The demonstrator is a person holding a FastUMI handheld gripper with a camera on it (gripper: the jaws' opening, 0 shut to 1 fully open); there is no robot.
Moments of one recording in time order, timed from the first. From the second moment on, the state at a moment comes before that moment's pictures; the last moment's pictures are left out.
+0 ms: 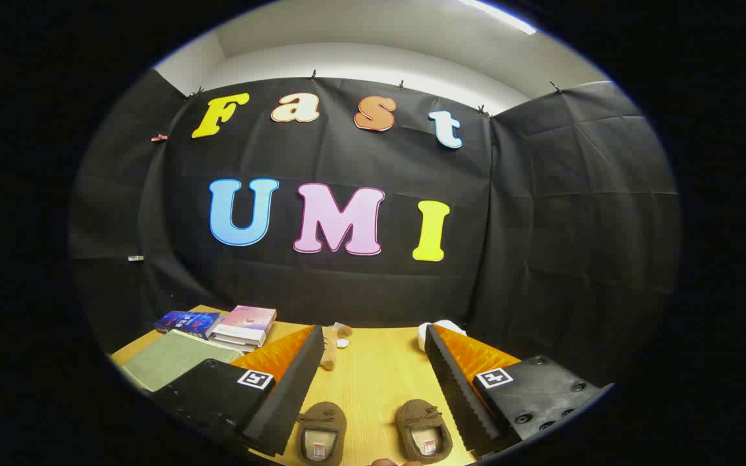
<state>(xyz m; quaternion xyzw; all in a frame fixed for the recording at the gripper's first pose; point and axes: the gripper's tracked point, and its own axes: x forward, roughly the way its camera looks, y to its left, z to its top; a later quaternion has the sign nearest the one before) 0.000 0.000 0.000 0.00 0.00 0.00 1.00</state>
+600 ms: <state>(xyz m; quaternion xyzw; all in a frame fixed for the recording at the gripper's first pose) -0.003 0.016 -0.017 0.00 0.02 0.00 1.00</state>
